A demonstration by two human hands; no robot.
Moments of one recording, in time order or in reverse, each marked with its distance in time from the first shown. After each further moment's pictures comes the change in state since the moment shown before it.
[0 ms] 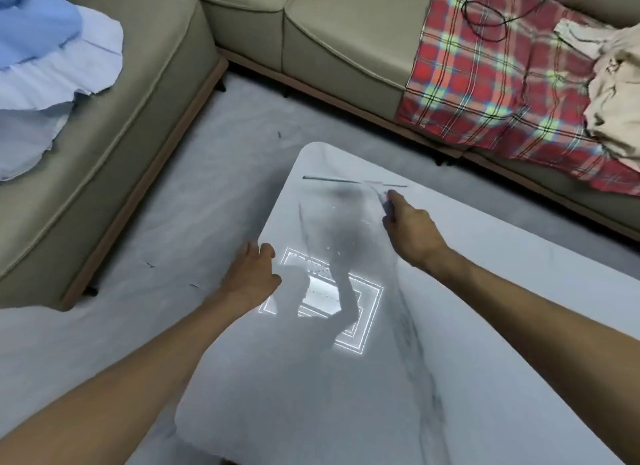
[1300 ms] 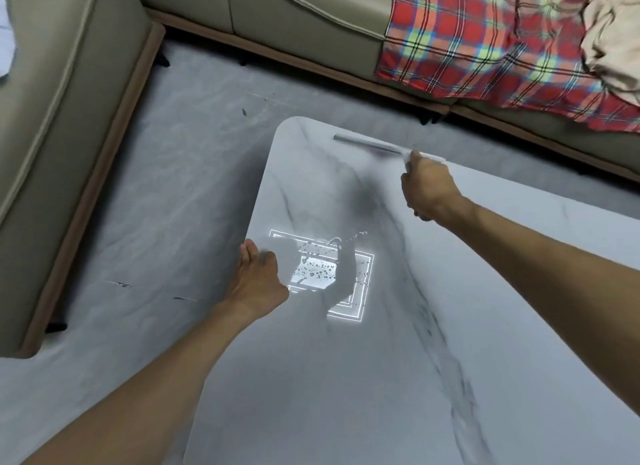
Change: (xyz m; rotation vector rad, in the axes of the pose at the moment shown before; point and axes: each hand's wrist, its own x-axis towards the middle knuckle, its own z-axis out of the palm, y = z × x) left_hand 0.075 -0.017 0.045 0.121 -0.147 0.095; right_hand 0.097 0.028 0.023 0.073 0.028 0.314
